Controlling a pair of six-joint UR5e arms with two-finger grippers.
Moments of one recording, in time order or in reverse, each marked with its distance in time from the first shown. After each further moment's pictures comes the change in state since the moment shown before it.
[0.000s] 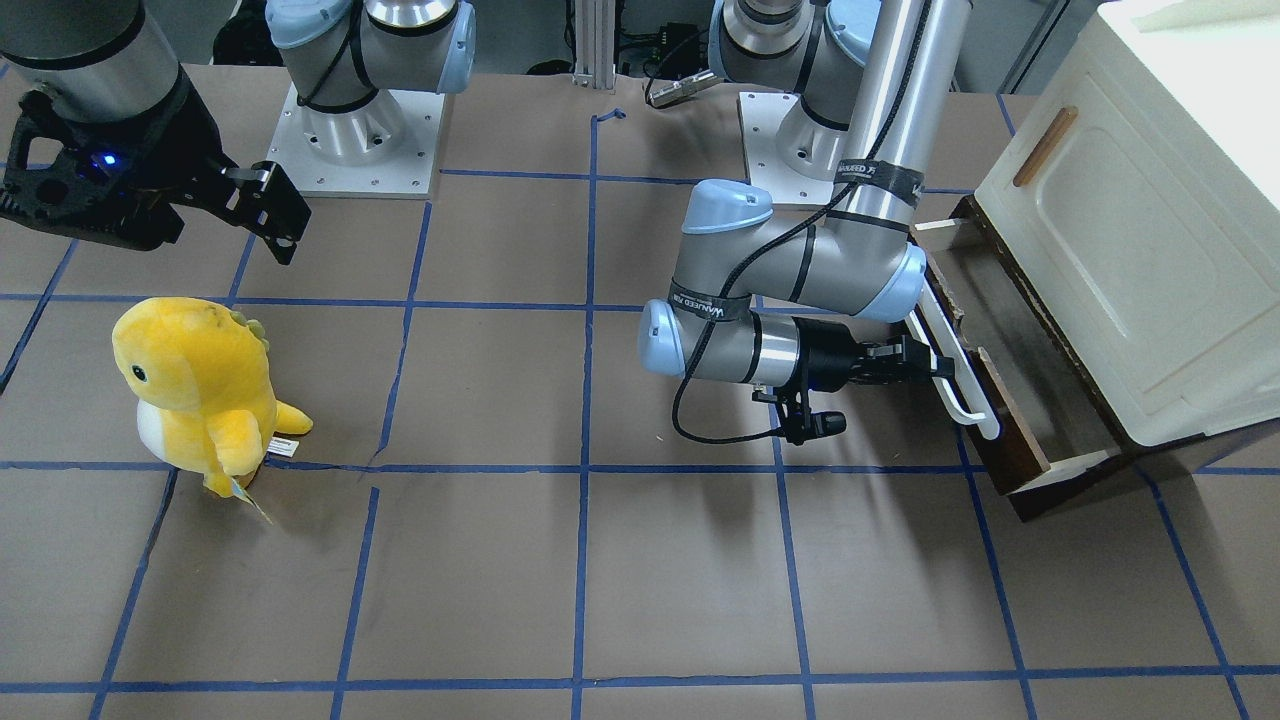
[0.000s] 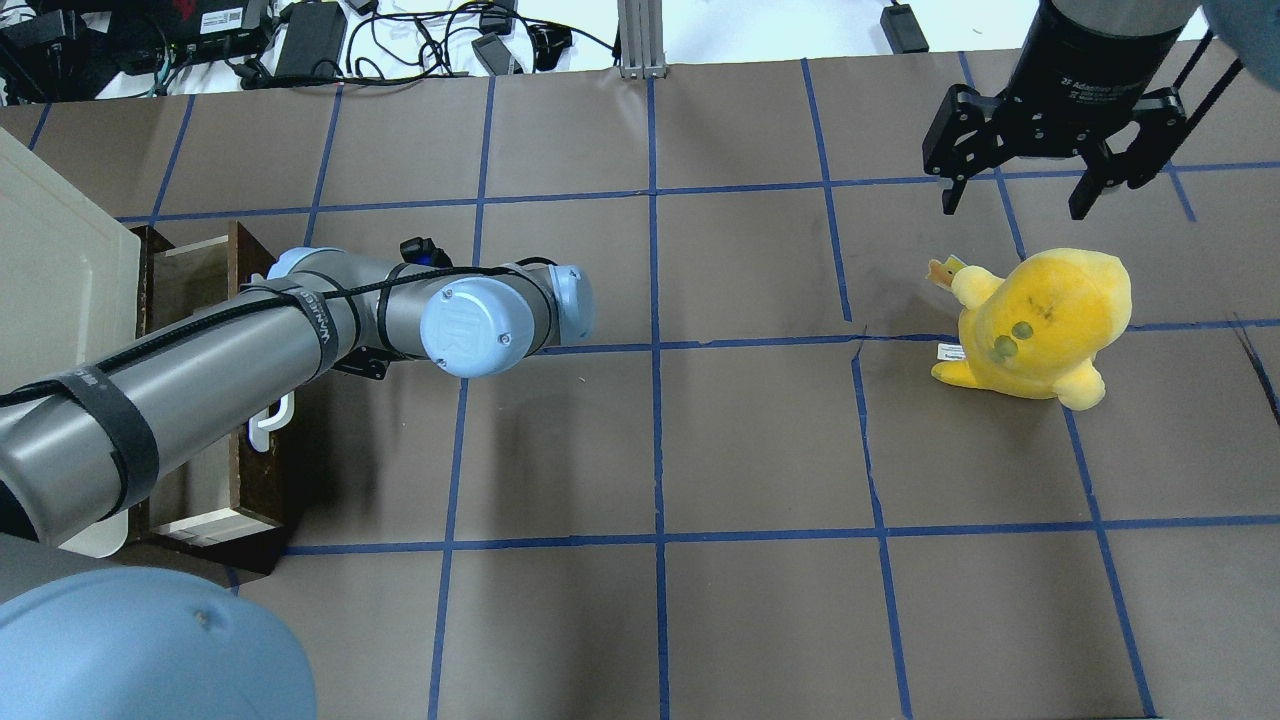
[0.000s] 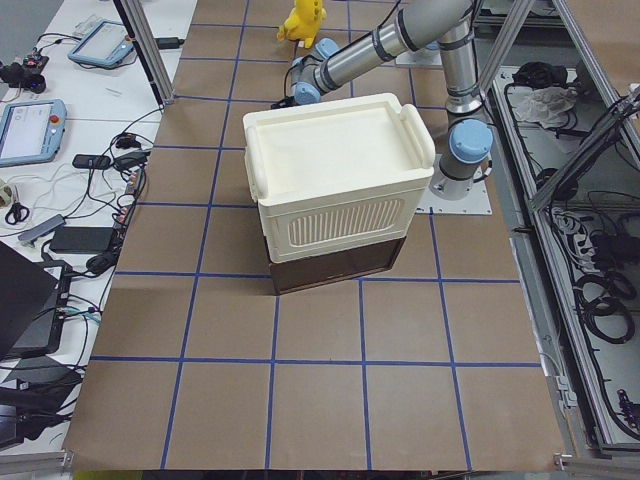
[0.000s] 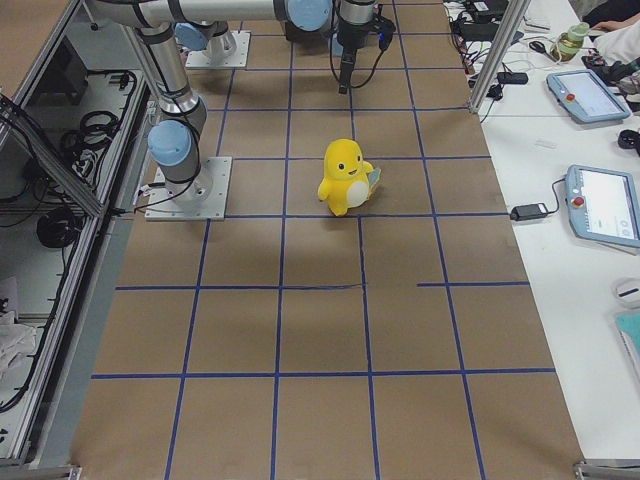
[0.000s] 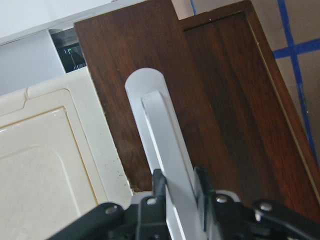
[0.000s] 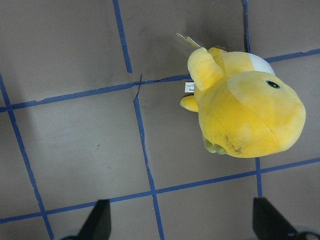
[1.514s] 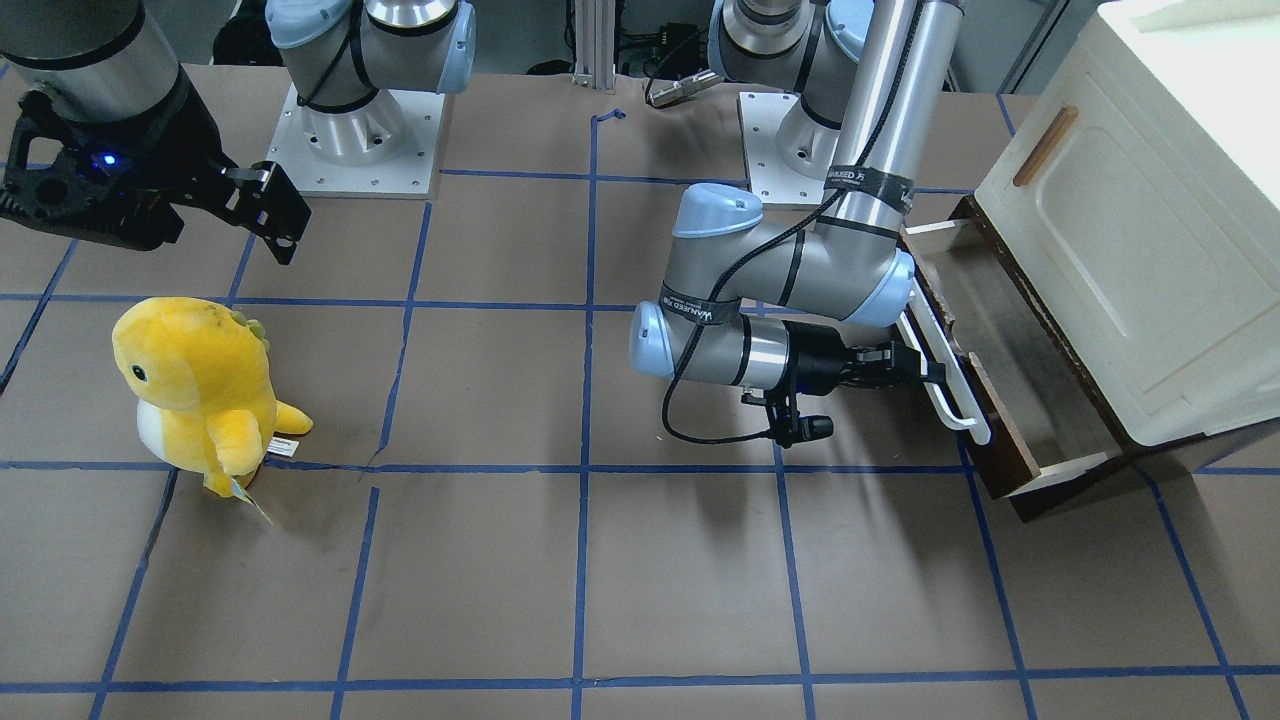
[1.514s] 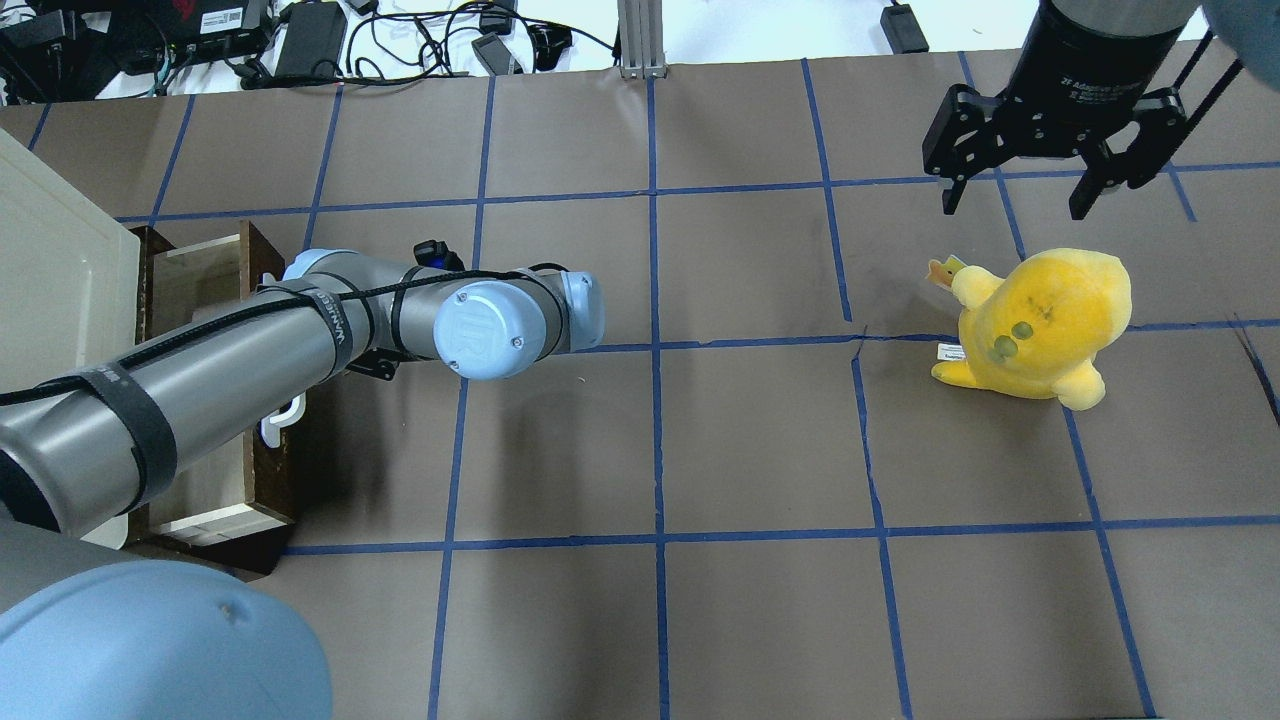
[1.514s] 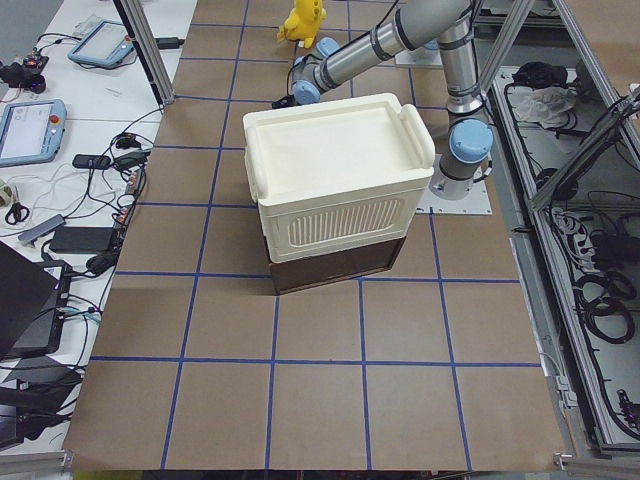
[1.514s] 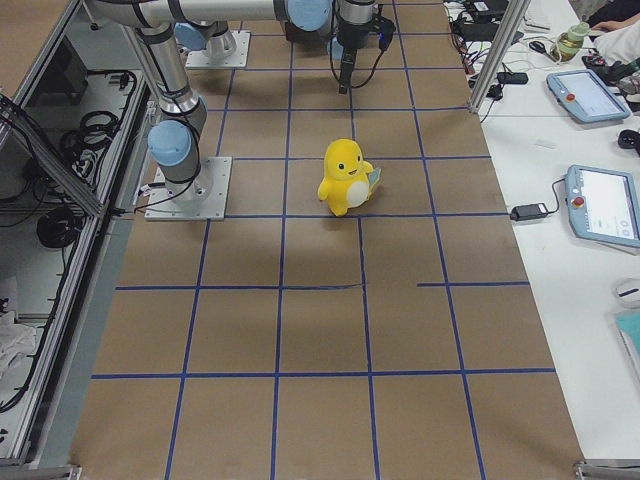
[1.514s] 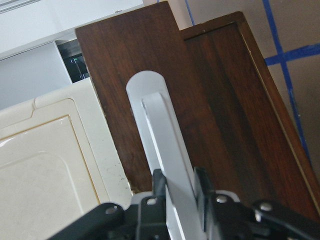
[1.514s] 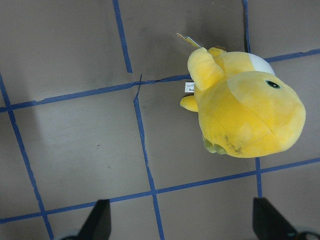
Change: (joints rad) left arm -0.012 -0.018 0.007 -0.003 0.010 0.001; right arm 0.000 0.000 0.000 0.000 0.000 0.000
